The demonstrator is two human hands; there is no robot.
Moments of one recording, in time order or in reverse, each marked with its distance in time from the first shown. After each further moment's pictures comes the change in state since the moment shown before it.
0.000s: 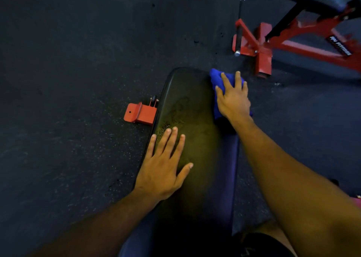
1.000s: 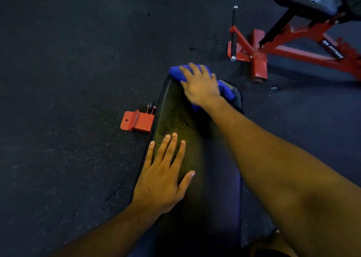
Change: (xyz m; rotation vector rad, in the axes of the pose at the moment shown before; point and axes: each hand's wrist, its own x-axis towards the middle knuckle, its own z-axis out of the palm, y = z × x) left_hand 0.001 -0.001 0.002 0.015 0.018 0.008; right_hand 0.040 -0.085 0.014 -0.238 -0.061 -0.339
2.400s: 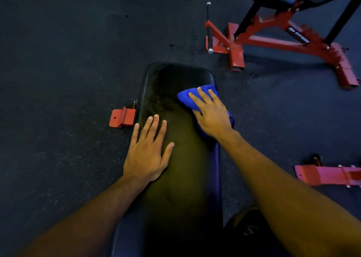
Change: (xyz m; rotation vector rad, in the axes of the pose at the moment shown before) left_hand -0.004 0.002 0.001 -0.040 0.056 -0.006; right_hand -0.177 0.057 0.027 0.152 0.091 0.079
